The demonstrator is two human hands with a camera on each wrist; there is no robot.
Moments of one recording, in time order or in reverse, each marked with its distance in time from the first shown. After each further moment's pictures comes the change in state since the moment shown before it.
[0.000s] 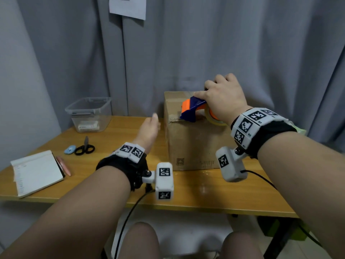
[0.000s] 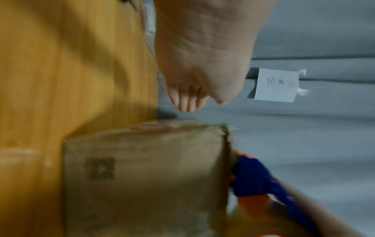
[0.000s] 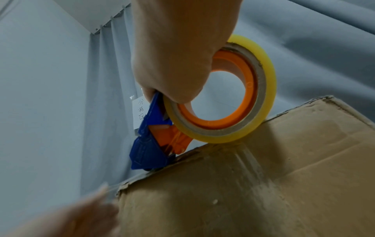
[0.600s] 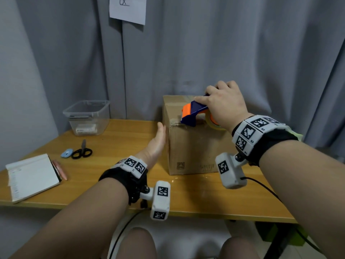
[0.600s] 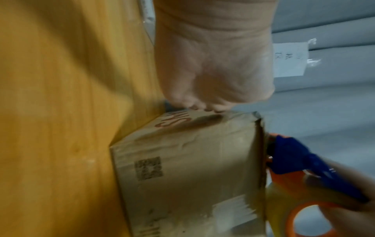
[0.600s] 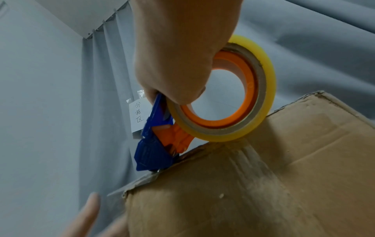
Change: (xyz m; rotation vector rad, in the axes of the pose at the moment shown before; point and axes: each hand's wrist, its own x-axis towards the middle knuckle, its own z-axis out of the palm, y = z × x) left_hand -0.014 -0.016 0.016 -0.093 -0.363 -0.013; right_hand -0.005 0.004 0.003 0.048 -0.016 0.029
